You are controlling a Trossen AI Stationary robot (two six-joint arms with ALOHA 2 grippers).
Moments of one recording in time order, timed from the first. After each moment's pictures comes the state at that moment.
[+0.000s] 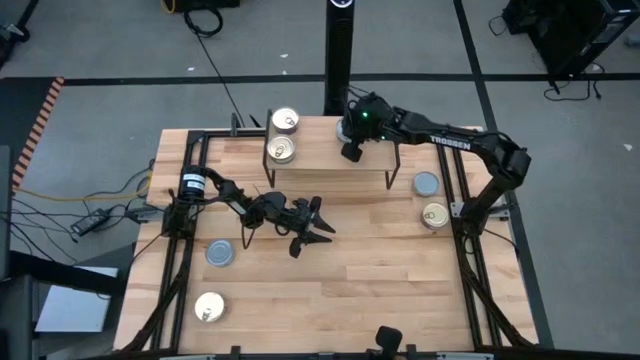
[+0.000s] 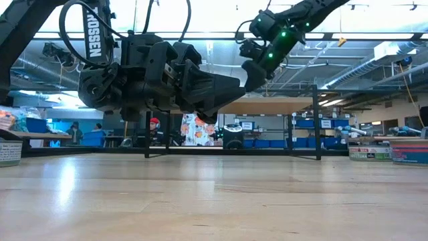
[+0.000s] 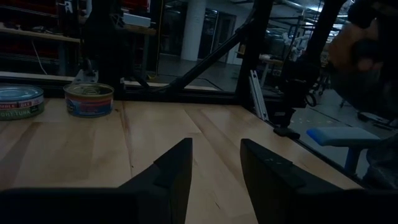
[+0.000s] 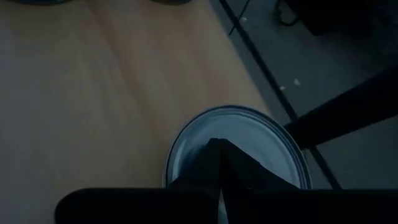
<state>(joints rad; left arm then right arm) 0.06 2.05 0.67 1.44 0.44 -0.17 -0.55 1.65 1.31 -0.40 0.09 -0.26</state>
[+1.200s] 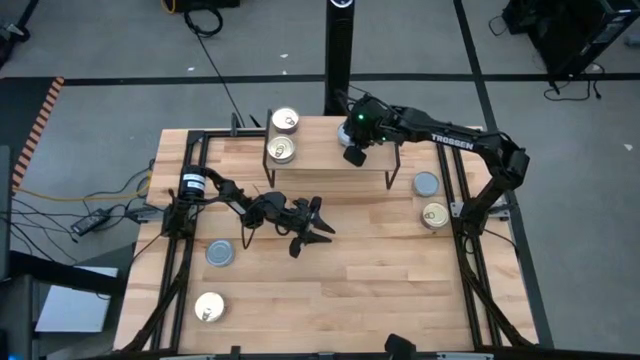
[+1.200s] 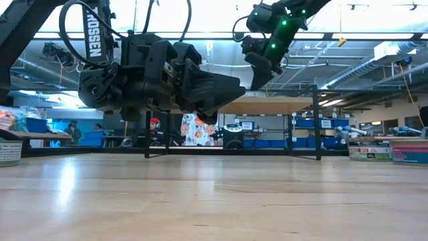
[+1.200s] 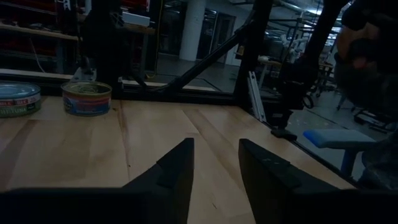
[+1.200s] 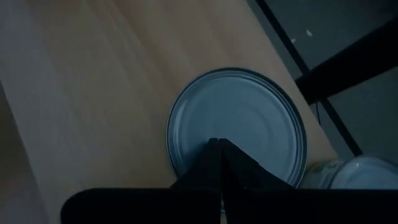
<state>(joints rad) 0.06 2.05 0.67 1.45 0.44 -0.19 -0.51 1.66 1.43 -0.69 0.15 -0.11</state>
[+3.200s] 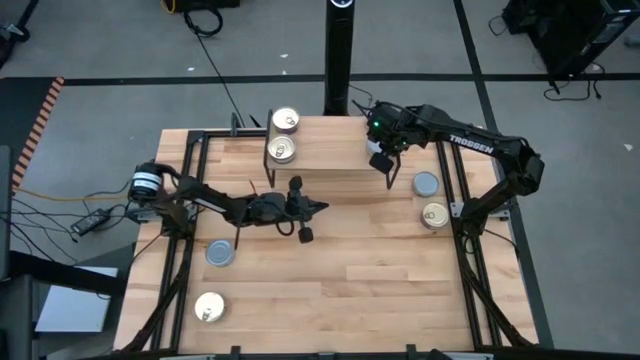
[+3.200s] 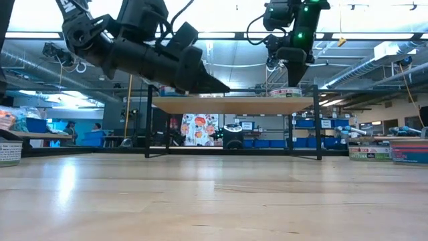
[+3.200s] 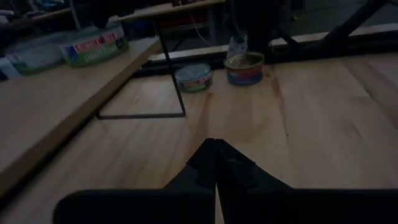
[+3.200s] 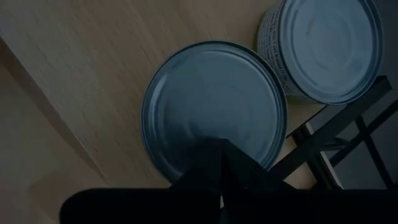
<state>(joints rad) -0.02 1.68 0.67 0.82 -0.28 0.13 -0.51 1.54 1.42 -1.12 0.27 0.01</state>
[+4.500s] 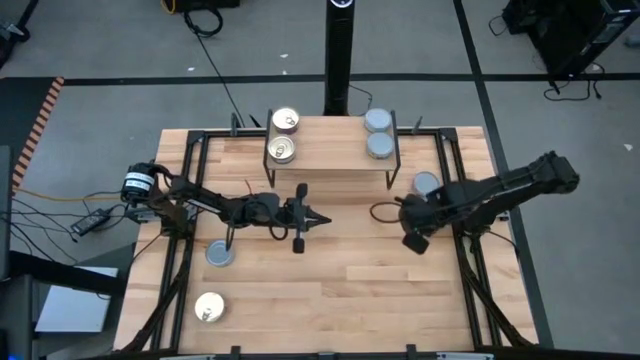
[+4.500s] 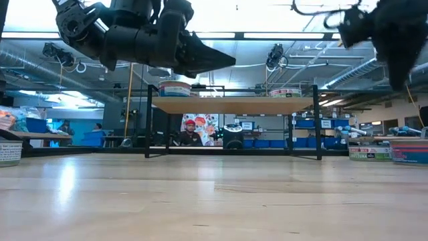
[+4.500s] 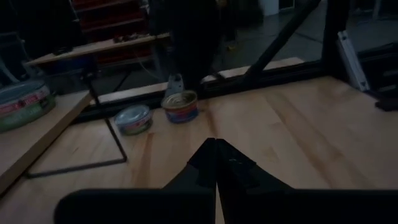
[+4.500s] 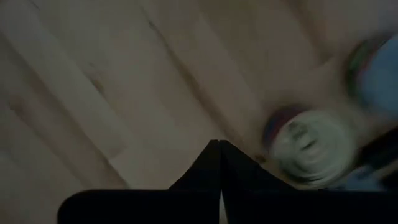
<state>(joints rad) -0.05 1.64 0.67 0.87 -0.03 0.18 0.23 1.19 0.95 -1.26 0.06 0.88</state>
